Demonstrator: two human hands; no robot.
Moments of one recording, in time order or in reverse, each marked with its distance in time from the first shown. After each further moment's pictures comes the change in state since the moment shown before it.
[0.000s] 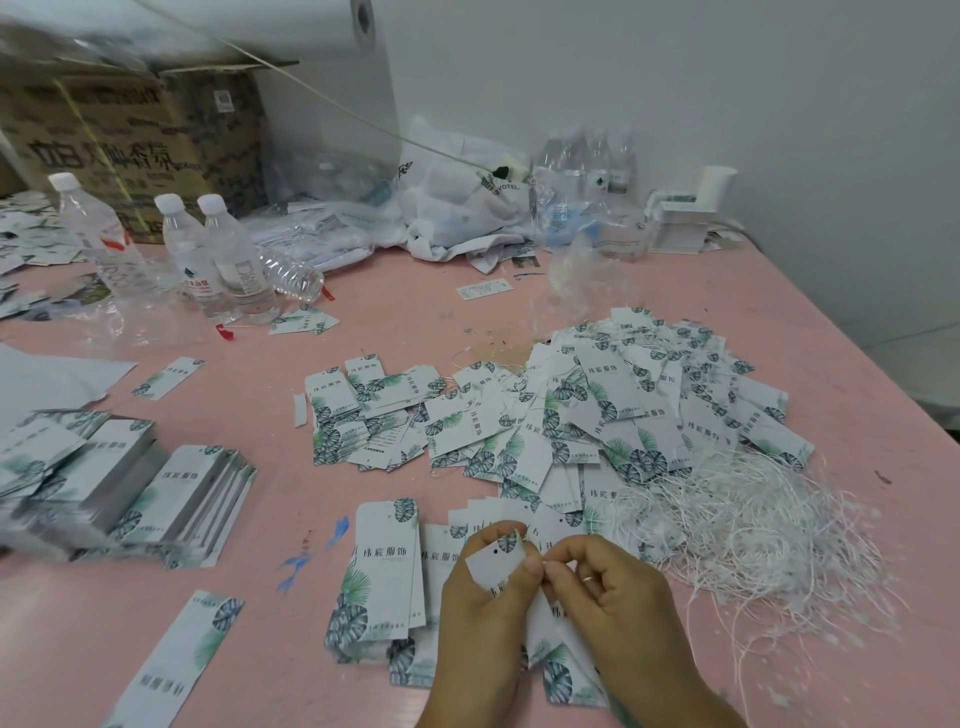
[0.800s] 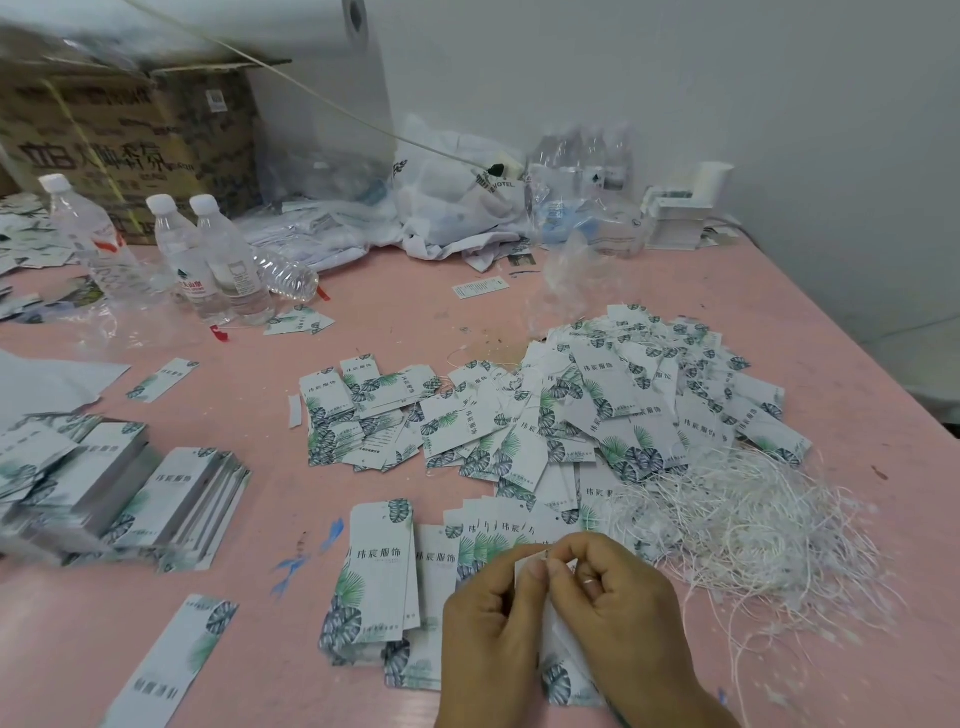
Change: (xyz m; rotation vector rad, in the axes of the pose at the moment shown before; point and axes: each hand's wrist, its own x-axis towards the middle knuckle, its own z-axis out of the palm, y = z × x) left_hand -0.016 0.006 0.008 0.354 -0.069 0.349; right_hand -0.001 -0.012 0.000 -0.079 0.111 -0.025
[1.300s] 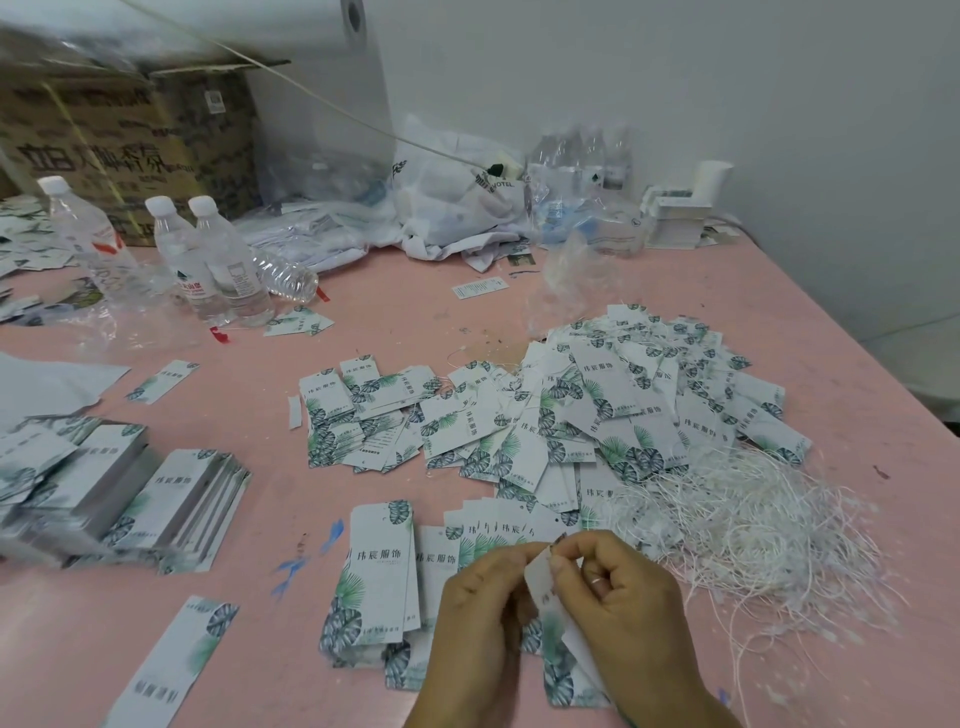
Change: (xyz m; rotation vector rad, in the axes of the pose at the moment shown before) left_hand 0.014 -0.009 -0.006 -0.567 -0.083 -0.458; right_hand 0.000 0.000 -0.002 0.119 -0.004 0.076
